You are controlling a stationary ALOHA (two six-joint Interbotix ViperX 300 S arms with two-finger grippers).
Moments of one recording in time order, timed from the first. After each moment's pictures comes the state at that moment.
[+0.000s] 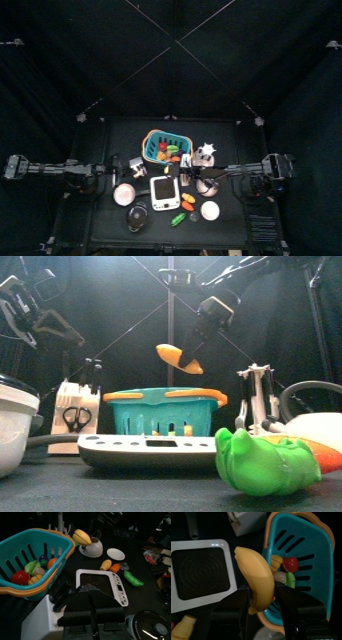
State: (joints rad) left arm 0.08 -0.85 1.23 -0.13 -0.09 0.00; right arm -0.03 -0.08 0.41 -0.60 0.56 0.31
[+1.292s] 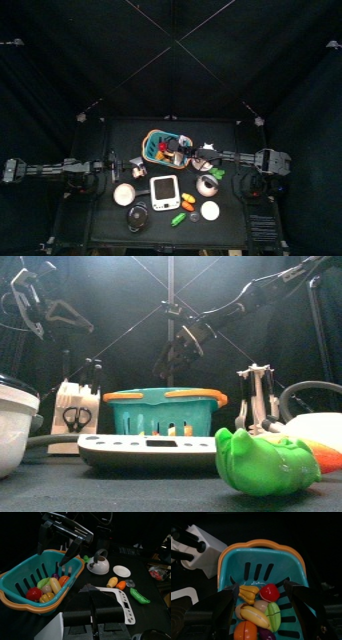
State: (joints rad) left arm 0.16 -0.88 1.19 -0.11 -0.13 0.00; right arm -0.30 0.01 0.40 -0.52 0.12 0.30
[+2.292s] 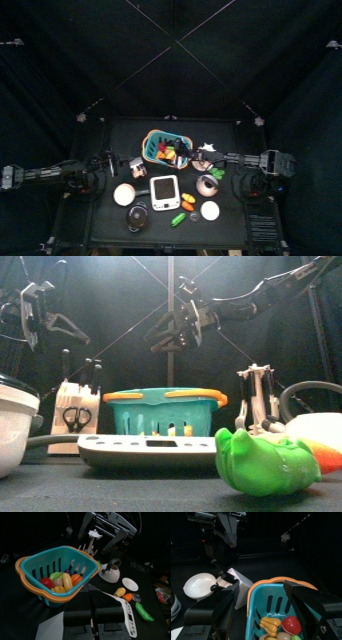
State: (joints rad) left arm 0.27 -0.94 1.24 -0.30 -0.14 0.00; right arm -0.29 -0.05 0.51 -0.47 -0.27 0.36
